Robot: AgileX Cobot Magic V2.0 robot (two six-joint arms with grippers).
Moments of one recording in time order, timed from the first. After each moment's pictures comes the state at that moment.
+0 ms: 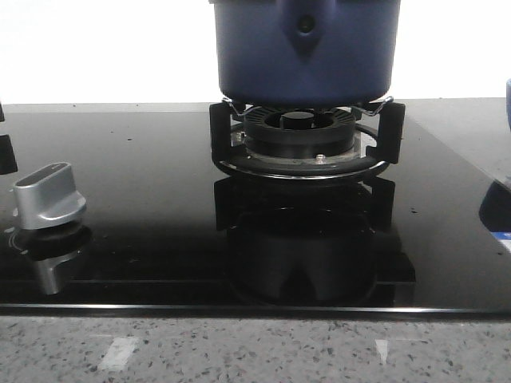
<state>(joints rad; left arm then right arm) -0.41 0.74 -0.67 -1.67 0.28 1.78 0.00 0.09 -0.66 0.05 0.79 0.03</state>
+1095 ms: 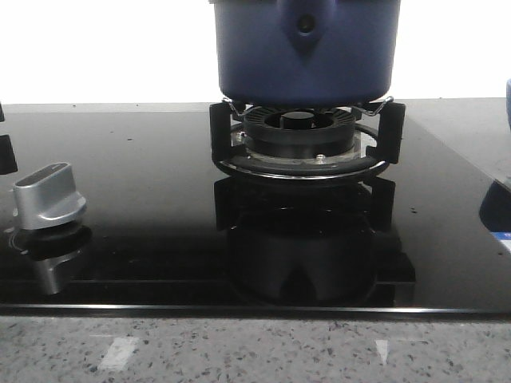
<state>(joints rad) -0.41 0.41 -0.40 -1.73 0.20 1.78 0.00 0.06 -0.58 0.05 0.82 0.03</state>
